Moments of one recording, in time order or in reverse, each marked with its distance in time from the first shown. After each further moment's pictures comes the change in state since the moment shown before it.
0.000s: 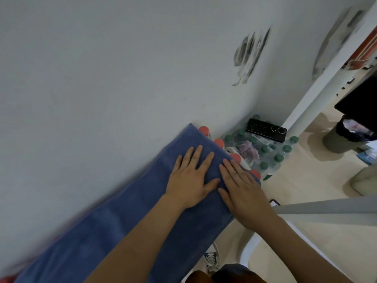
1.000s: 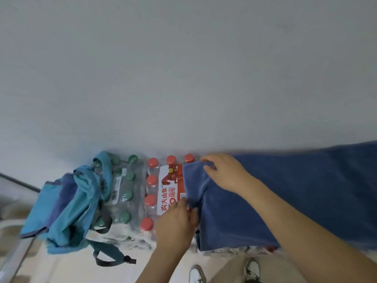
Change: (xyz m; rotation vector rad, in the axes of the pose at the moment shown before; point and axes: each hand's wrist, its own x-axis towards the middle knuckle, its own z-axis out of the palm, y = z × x) left_hand -0.428 -0.106 0.054 -0.483 0.308 -1.106; right_hand -0.012 -0.413 0.012 0.303 -0.396 -0.622
